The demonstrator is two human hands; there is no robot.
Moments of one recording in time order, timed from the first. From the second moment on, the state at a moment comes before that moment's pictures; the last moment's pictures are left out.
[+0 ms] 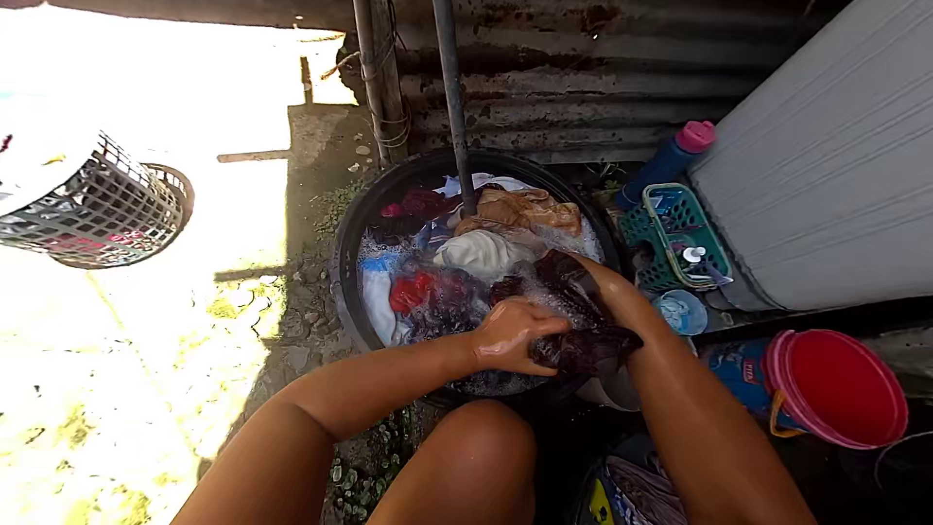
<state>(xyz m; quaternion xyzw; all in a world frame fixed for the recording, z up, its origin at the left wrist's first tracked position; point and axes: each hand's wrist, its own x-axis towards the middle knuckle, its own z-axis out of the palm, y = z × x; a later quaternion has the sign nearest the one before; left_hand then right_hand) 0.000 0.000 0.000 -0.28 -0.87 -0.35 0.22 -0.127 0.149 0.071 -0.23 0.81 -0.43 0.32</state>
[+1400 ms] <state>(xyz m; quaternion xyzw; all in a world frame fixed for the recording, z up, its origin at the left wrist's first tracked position) -0.040 -0.060 0.217 -0.08 -0.76 -0.63 0.17 -0.098 0.122 0.092 -0.18 0.76 -0.61 0.15</state>
